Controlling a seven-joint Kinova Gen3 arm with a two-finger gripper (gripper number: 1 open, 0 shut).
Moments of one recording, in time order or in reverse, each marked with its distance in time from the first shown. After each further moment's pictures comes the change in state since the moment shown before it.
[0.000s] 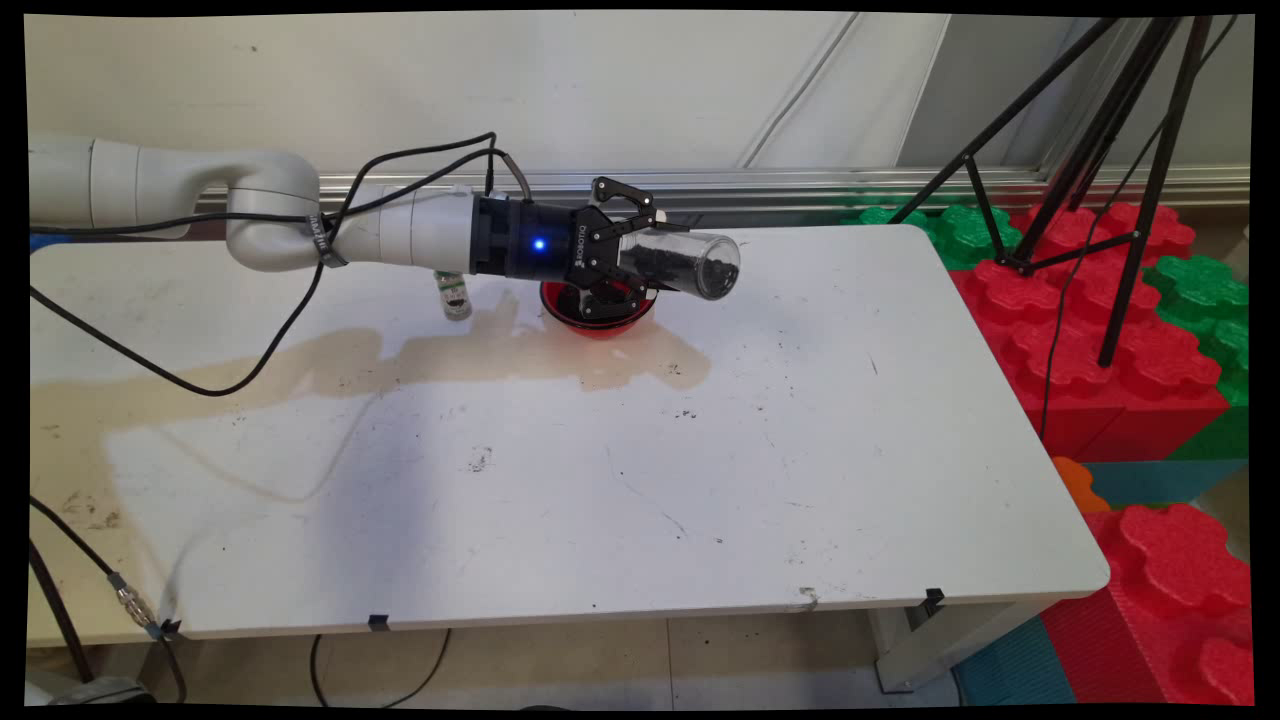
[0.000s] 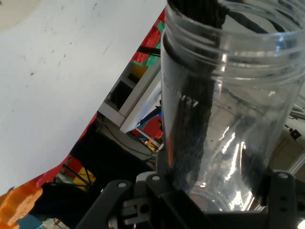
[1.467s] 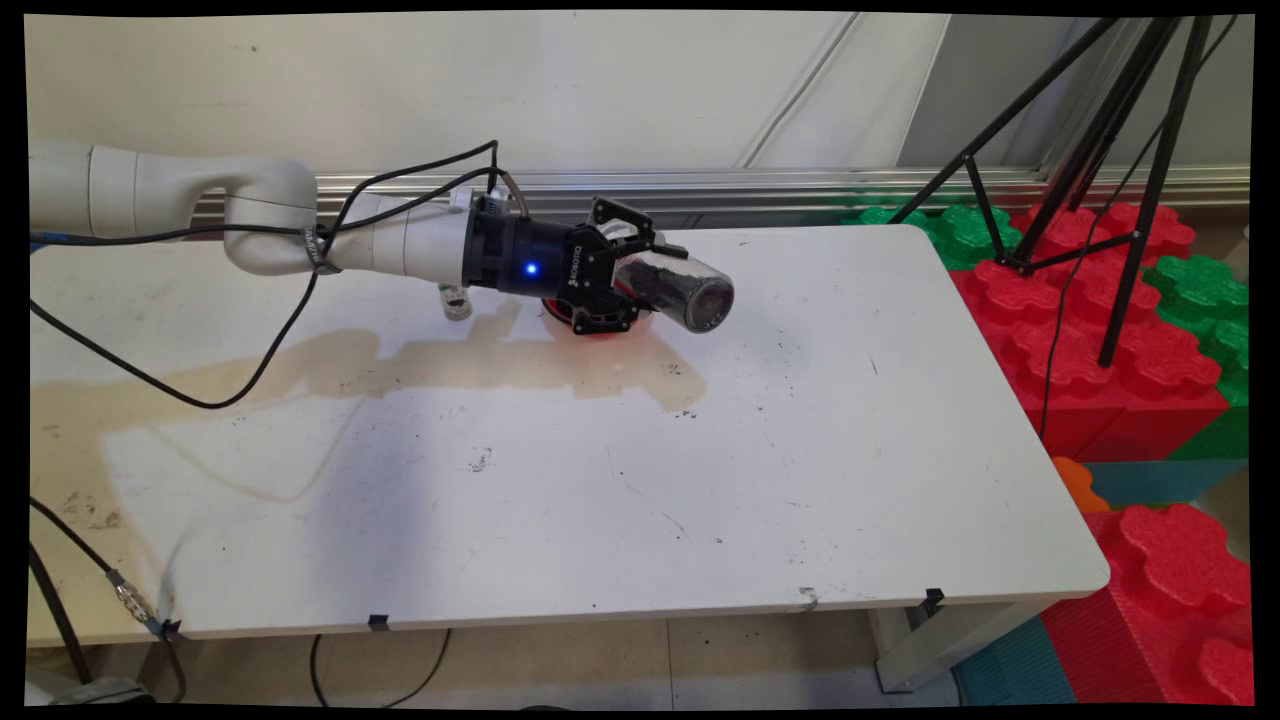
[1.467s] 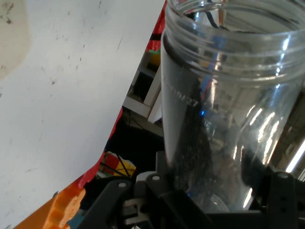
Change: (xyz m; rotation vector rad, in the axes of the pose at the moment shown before) arm 0.000 -0.010 -0.004 0.043 -0.045 0.194
